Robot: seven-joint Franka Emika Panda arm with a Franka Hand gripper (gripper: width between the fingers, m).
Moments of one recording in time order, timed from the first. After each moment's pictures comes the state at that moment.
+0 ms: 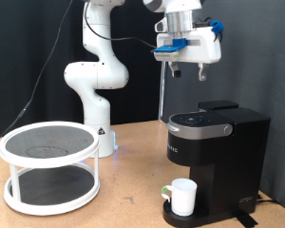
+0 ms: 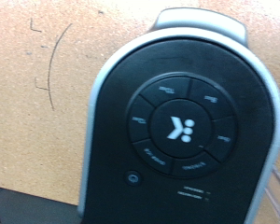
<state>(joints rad) -0.27 -0.18 0.39 -2.02 0.19 1.98 2.25</state>
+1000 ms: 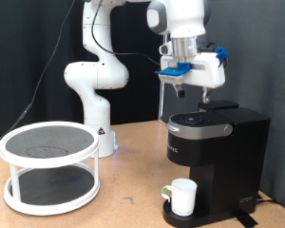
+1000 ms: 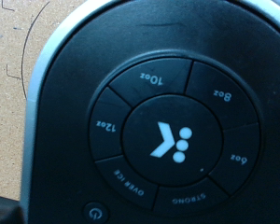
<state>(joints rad) -0.26 -0.15 0.43 -2.14 0.21 2.10 2.22</state>
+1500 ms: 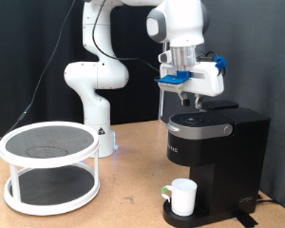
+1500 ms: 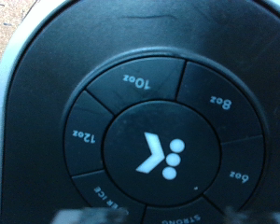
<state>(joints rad) -0.26 -0.14 0.43 -2.17 0.22 2.14 2.21</state>
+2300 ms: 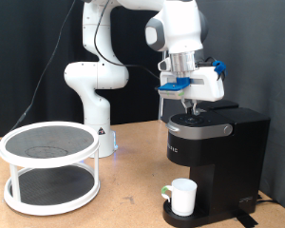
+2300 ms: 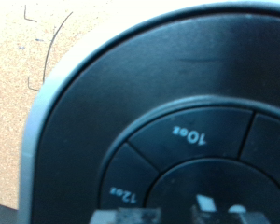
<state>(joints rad) -0.26 -0.12 0.43 -2.23 0.21 2.30 2.22</state>
